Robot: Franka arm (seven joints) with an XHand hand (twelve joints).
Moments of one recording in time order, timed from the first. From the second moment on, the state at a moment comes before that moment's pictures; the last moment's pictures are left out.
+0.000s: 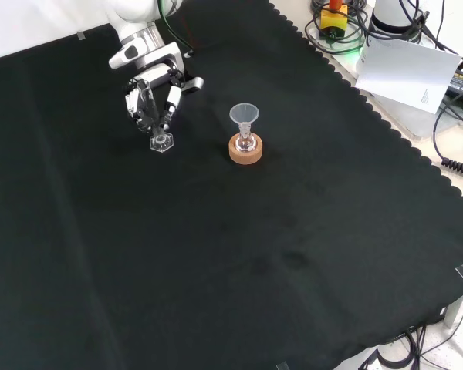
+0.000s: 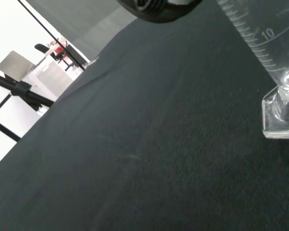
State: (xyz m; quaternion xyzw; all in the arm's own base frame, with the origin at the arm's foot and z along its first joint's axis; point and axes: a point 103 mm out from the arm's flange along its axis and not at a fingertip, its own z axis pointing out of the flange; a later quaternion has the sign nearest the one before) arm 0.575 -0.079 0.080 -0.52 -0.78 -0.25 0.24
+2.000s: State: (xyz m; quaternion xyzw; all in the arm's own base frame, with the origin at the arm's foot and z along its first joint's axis) arm 0.560 -0.096 0.082 -0.52 -0.77 -0.25 0.28
